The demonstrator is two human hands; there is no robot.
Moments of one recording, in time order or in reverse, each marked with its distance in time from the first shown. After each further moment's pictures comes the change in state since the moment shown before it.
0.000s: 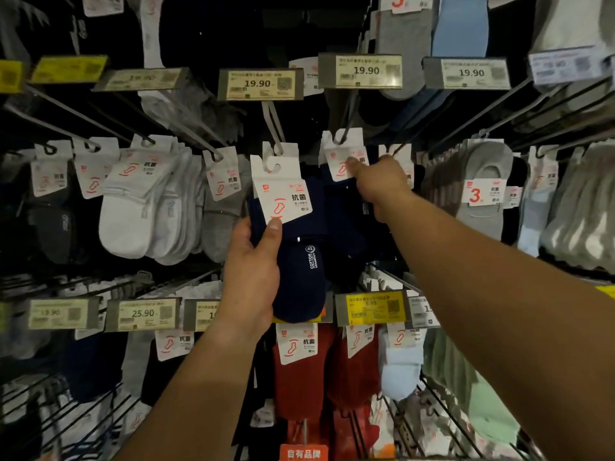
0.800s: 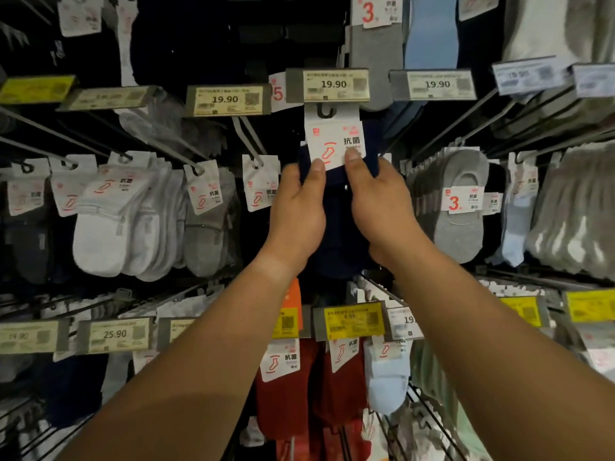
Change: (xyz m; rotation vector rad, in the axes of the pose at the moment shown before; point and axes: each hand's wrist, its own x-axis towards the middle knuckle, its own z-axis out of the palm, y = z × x) left_hand 0.032 0.021 0.100 0.226 -0.133 0.245; right_hand -0.081 -0.014 -0.039 0.252 -0.021 -0.222
